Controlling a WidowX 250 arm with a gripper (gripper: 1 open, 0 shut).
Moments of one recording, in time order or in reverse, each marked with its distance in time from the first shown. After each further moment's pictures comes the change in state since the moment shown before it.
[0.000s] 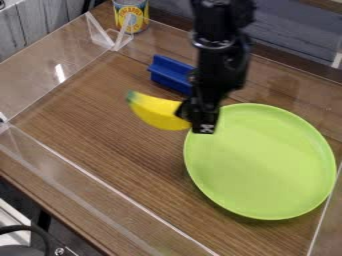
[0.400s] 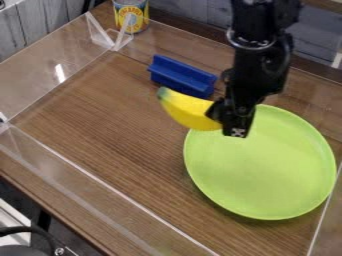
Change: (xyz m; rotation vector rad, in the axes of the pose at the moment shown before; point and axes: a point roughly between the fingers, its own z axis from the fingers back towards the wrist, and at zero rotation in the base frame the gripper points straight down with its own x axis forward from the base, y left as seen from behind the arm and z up) arm 0.029 -0.010 0.011 0.022 -0.037 -0.128
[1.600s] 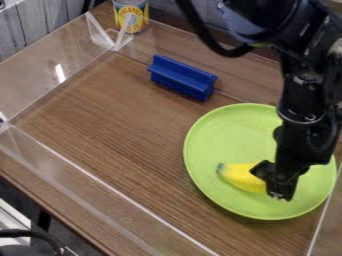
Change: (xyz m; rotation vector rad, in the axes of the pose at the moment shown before) arm 0.051 -0.028 -0.049 -0.013 -0.078 -0.257
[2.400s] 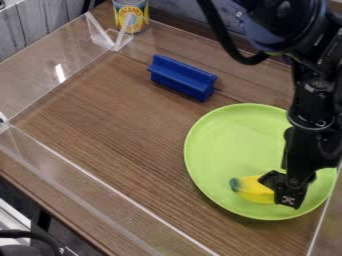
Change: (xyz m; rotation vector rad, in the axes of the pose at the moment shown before) arm 0.008 0.006 -0.013 -0.003 0.012 0.072
